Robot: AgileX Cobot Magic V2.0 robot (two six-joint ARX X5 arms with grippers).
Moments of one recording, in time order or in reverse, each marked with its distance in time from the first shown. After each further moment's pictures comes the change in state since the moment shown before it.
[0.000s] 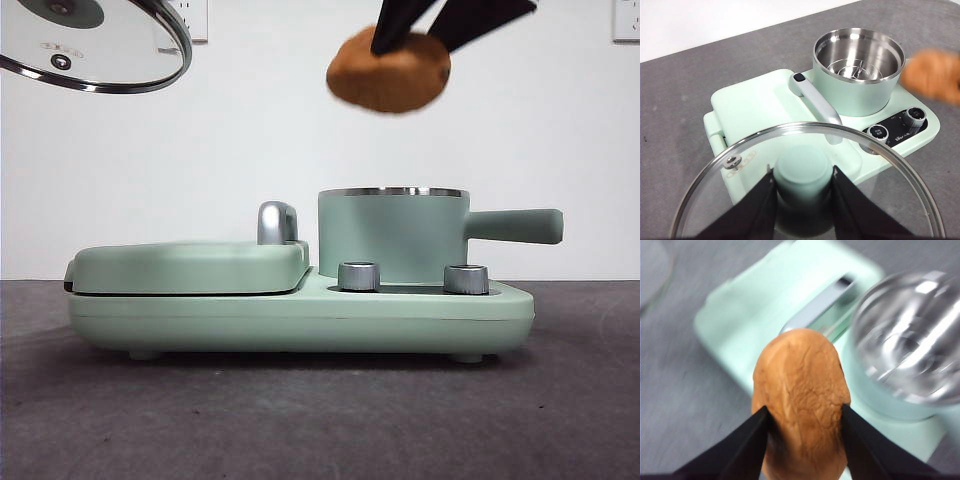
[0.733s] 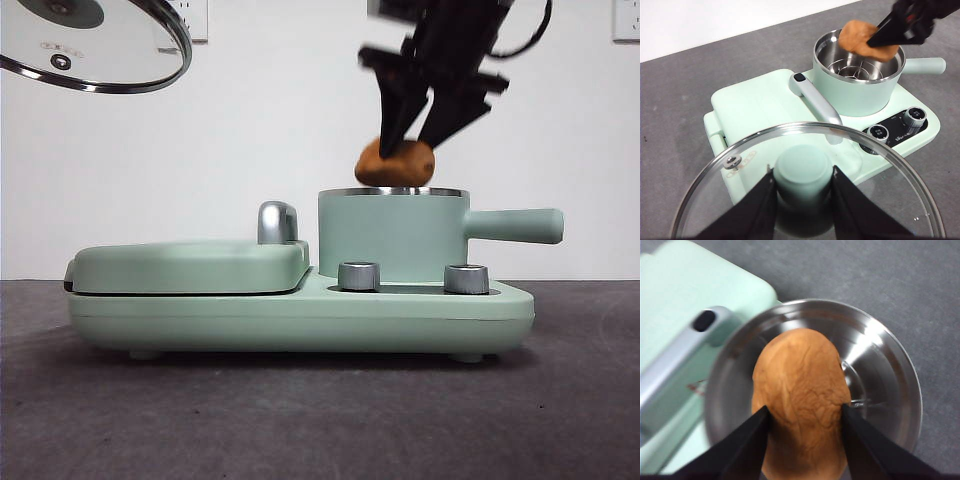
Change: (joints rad) left arm 0.000 0.000 0.000 0.000 0.000 0.000; right arm -0.219 0.473 0.323 0.021 0.013 -0.061
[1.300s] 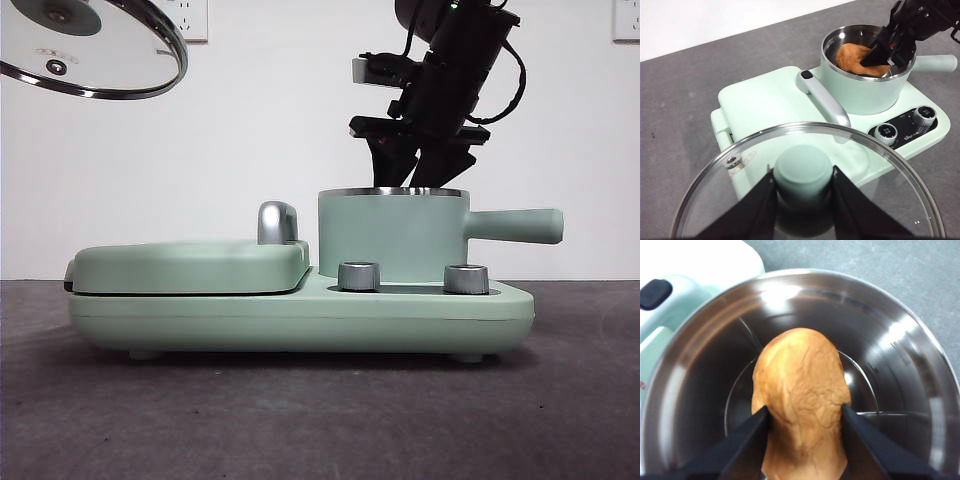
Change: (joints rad) left arm 0.000 0.012 0.000 0.000 -0.026 0.000; right arm -0.008 0.119 0.002 0.056 0.004 -0.059
